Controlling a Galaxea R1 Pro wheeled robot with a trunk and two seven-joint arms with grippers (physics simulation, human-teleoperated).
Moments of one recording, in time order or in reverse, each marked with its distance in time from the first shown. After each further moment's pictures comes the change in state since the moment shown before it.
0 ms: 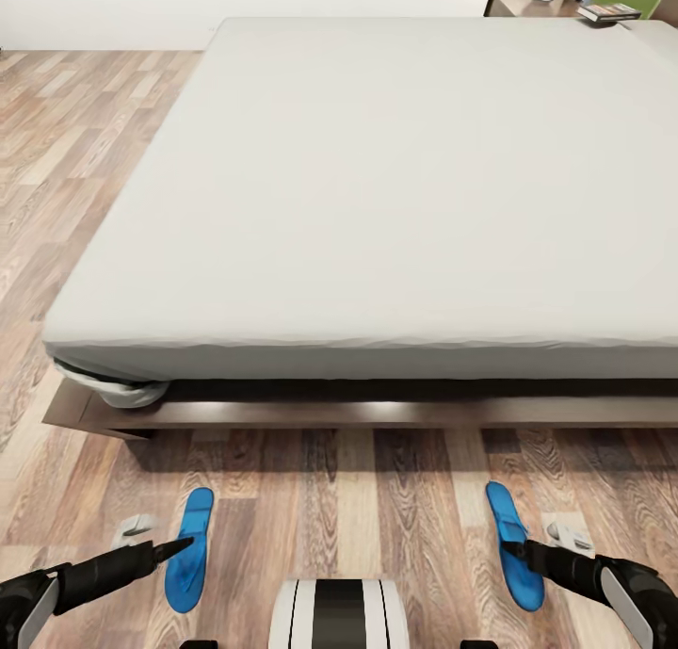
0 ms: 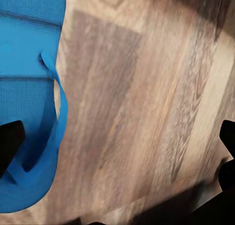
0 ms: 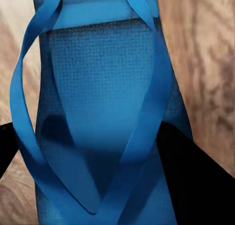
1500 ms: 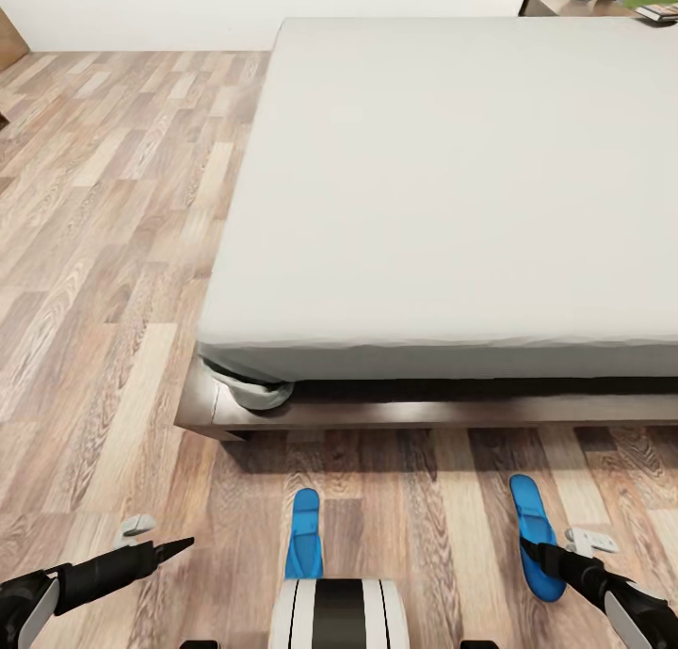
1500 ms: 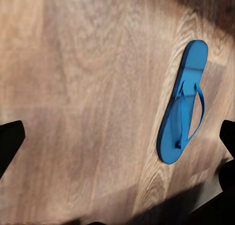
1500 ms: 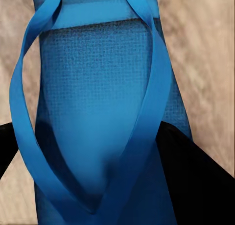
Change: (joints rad) left arm 0.000 -0.001 0.000 0.002 0.000 0.000 0.003; right arm 0.000 0.007 0.009 0.122 0.018 -0.367 -0.152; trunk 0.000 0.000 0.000
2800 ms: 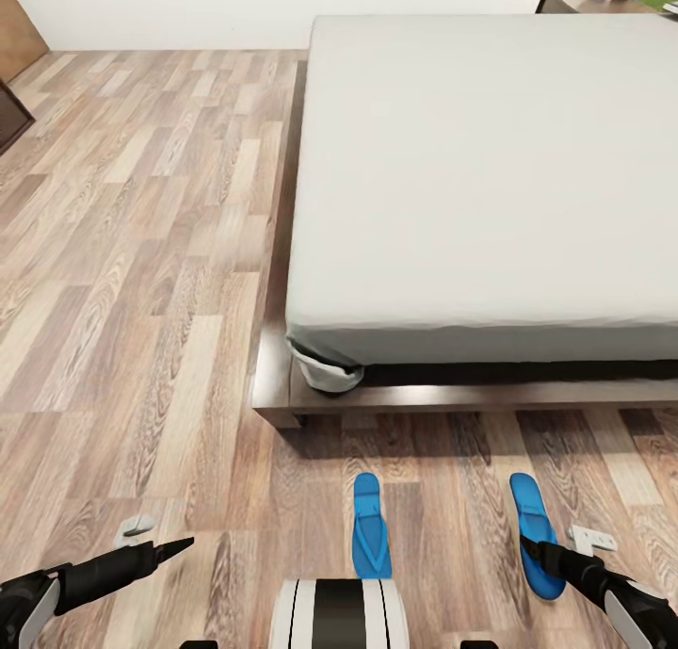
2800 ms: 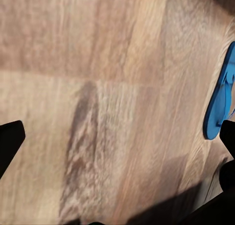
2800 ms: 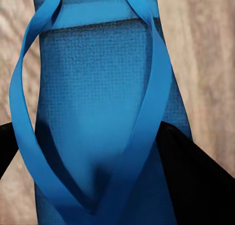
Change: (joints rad) left arm 0.000 -0.001 0.000 0.001 0.001 -0.001 0.002; right arm 0.000 0.000 -0.004 -0.005 0.001 -0.004 0.001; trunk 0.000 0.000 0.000
